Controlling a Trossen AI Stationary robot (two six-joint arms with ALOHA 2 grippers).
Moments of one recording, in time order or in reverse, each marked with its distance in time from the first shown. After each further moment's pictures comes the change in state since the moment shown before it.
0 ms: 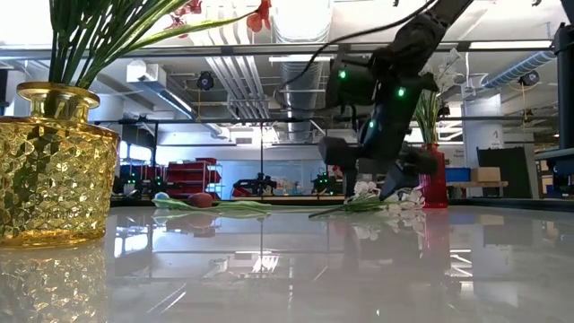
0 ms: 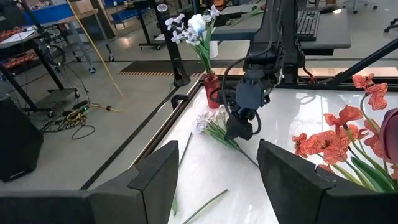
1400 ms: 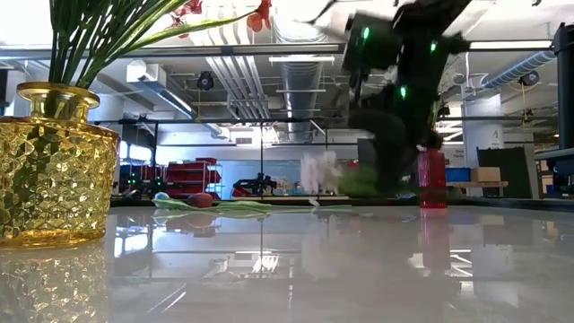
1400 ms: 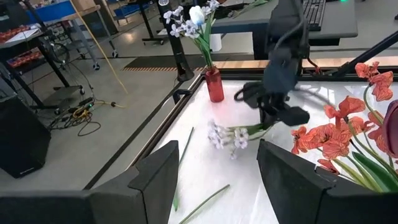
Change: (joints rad) left arm 0.000 0.050 -0.003 -0.008 -0.009 -0.027; right arm 0.128 -0.119 -0.008 -0.173 -0.289 -0.463
